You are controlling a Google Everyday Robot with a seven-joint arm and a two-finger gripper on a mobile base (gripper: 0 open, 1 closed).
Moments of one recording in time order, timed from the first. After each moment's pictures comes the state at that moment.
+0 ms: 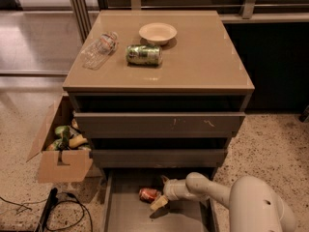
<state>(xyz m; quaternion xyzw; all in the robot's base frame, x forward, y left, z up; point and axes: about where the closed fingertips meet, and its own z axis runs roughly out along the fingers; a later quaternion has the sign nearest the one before) 0.579 -0.013 0.168 -0.48 0.76 0.30 0.32</state>
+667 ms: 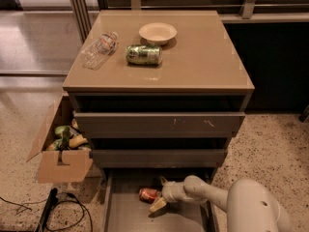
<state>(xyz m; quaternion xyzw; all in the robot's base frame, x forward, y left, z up) 0.580 -0.008 0.145 -0.50 0.75 0.27 0.33</state>
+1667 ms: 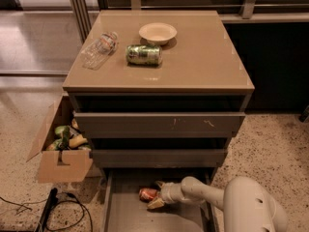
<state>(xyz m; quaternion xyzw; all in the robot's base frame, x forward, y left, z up) 0.578 -0.003 0.134 -0.51 0.75 0.26 0.33</state>
